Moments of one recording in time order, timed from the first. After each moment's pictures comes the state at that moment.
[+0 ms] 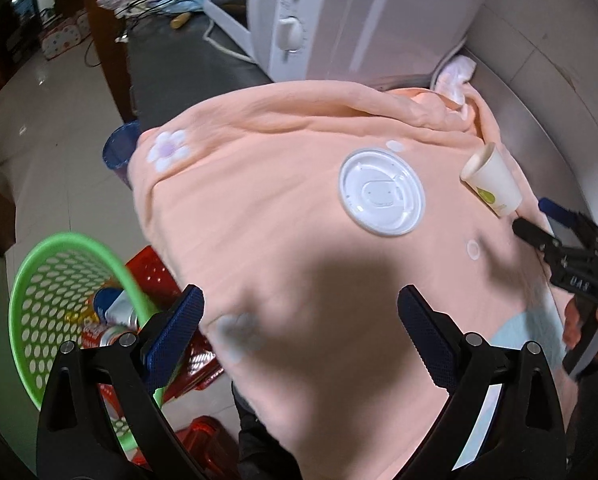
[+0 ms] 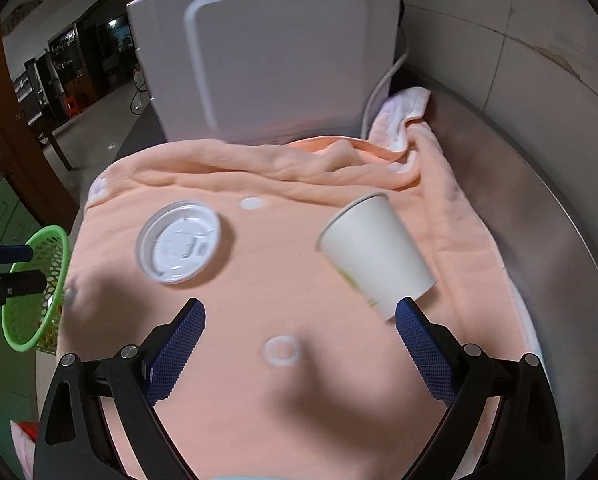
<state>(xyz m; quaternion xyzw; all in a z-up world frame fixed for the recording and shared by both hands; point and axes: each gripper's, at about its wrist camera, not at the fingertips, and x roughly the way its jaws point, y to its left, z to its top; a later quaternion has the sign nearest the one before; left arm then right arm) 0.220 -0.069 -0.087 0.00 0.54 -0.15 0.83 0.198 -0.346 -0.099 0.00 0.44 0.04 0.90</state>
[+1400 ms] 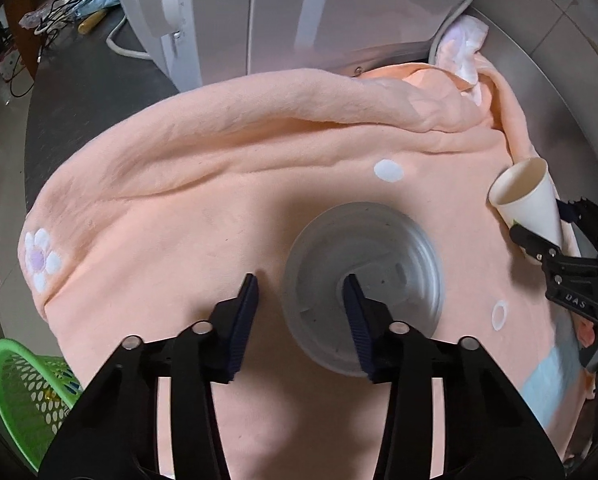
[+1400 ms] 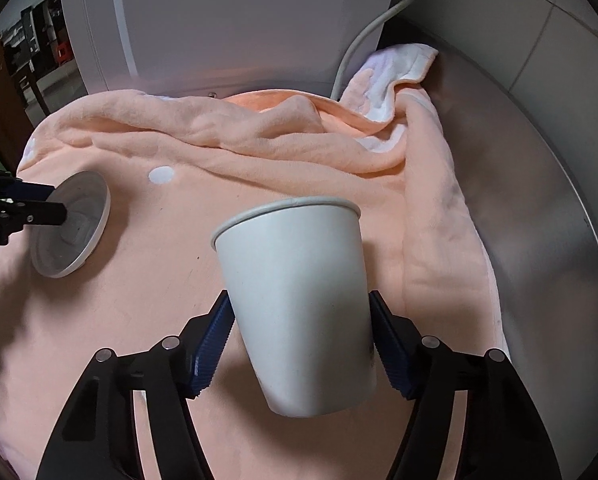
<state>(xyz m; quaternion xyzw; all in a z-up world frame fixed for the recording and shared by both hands) 0.320 -0.147 -0.144 0.03 0.57 -0.21 0.79 0.259 -0.373 -0.148 -0.07 0.50 0.03 0.86</state>
